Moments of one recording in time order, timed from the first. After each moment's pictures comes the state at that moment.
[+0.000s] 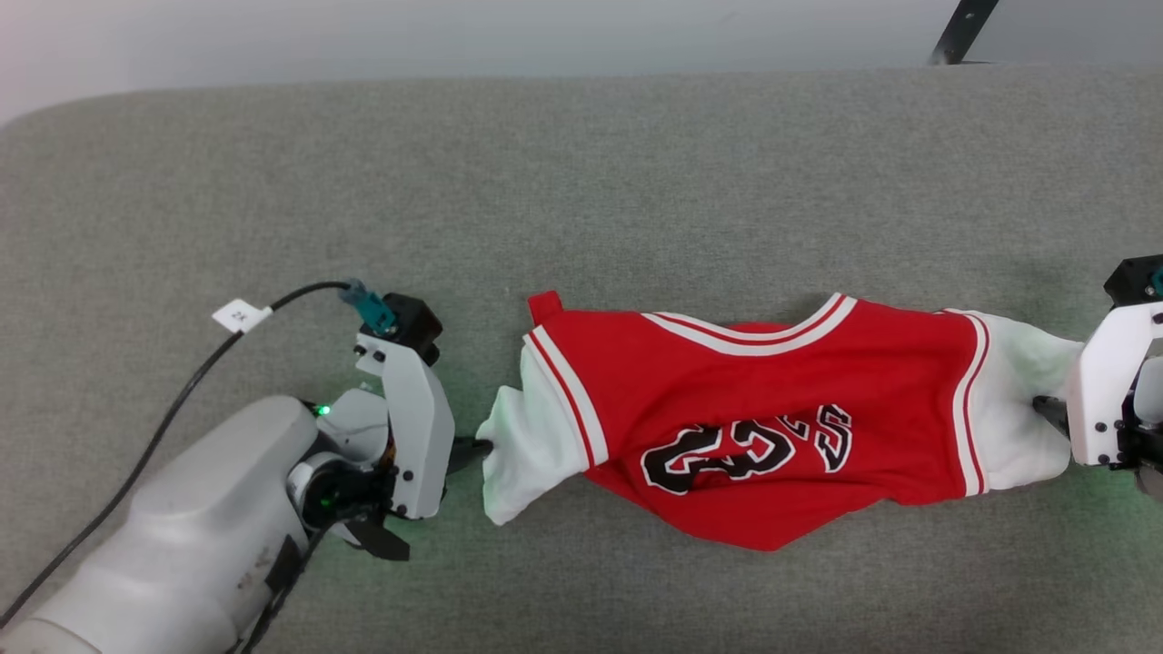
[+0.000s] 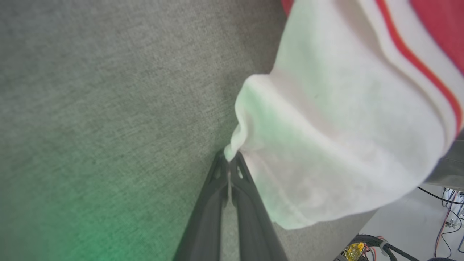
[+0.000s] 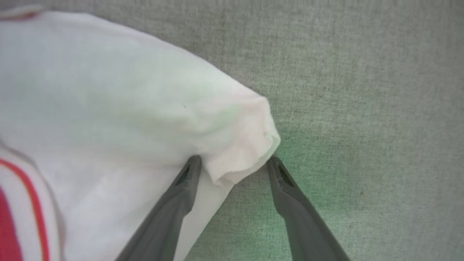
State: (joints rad) left arm -0.87 0.52 -1.07 0.60 -1.29 -0.13 0.55; right arm -0.87 -0.53 0.77 1.02 0.85 0.13 0.52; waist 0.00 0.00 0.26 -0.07
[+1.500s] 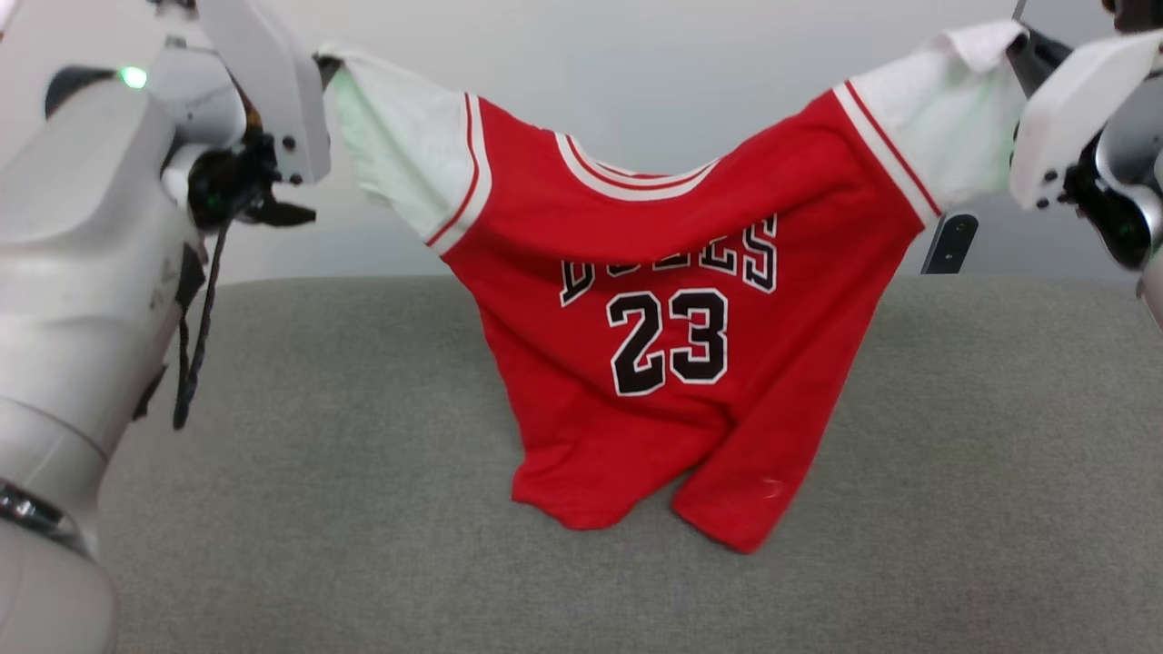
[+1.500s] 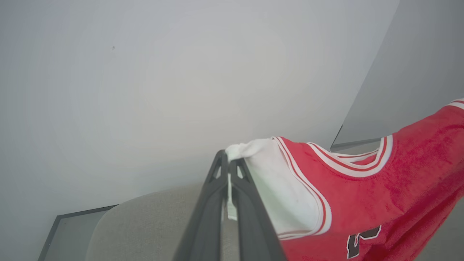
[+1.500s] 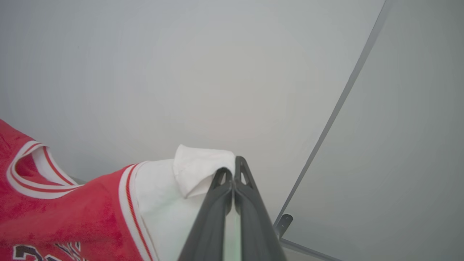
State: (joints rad) left arm -1.37 0.43 -1.04 1.03 -1.19 -0.13 0.28; right arm -1.27 -0.40 0.85 1.07 0.80 0.13 0.00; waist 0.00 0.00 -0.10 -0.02
